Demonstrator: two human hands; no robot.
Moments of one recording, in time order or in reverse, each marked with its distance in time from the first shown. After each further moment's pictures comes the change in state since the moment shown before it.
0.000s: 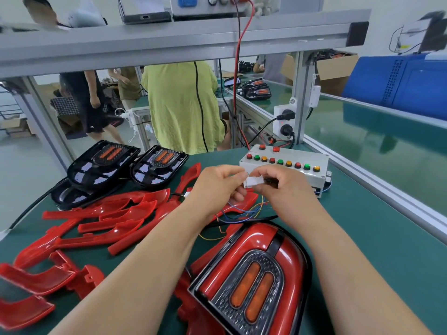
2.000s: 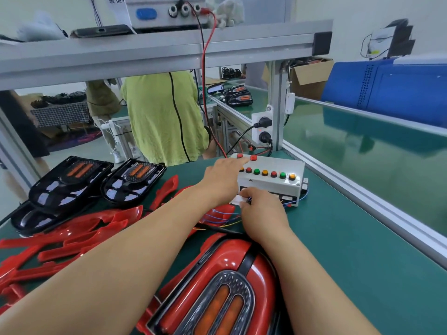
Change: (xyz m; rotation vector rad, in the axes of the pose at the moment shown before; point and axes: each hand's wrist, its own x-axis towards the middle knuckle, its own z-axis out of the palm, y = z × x) left_hand 0.090 0.006 0.050 1.141 -0.160 0.242; right_hand 0.005 0.016 0.011 -0.305 -0.045 0.388
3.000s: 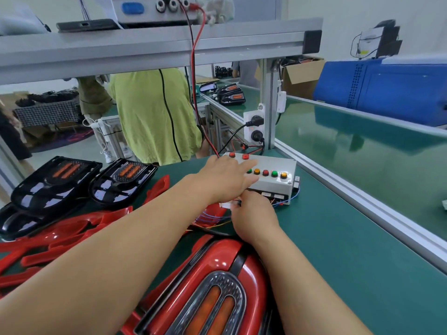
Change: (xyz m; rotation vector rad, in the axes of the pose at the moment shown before) left_hand 0.007 0.015 -0.009 0.323 -0.094 0.187; right_hand 0.000 0.002 0.006 -0.046 -0.013 -0.033
